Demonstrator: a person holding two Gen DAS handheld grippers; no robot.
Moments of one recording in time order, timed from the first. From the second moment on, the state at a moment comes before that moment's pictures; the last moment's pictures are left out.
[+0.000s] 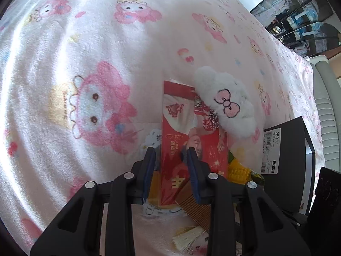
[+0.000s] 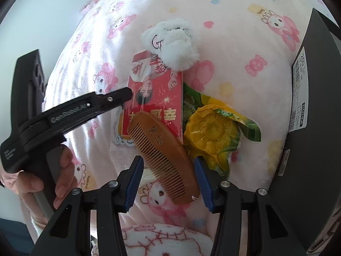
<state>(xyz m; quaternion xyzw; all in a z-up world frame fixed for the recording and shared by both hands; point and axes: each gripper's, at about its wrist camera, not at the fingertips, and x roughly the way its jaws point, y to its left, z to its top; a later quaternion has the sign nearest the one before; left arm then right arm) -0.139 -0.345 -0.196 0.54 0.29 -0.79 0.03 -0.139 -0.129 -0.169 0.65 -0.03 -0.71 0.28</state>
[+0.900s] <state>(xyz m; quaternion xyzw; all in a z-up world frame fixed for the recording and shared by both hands) -0.076 -0.337 -0.194 0.53 0.34 -0.78 -0.03 -0.122 -0.128 -0.163 0.65 -0.02 -0.71 0.28</state>
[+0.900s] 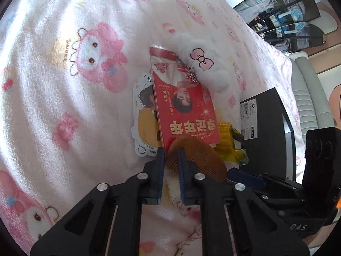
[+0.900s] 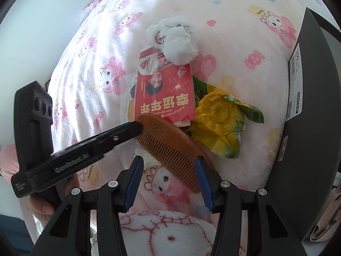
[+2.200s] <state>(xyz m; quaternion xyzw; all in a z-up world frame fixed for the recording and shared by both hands) -0.030 -0.378 -0.200 0.50 0.34 -0.79 0.11 -0.133 -0.157 -0.199 0.71 0.01 -0.61 0.34</state>
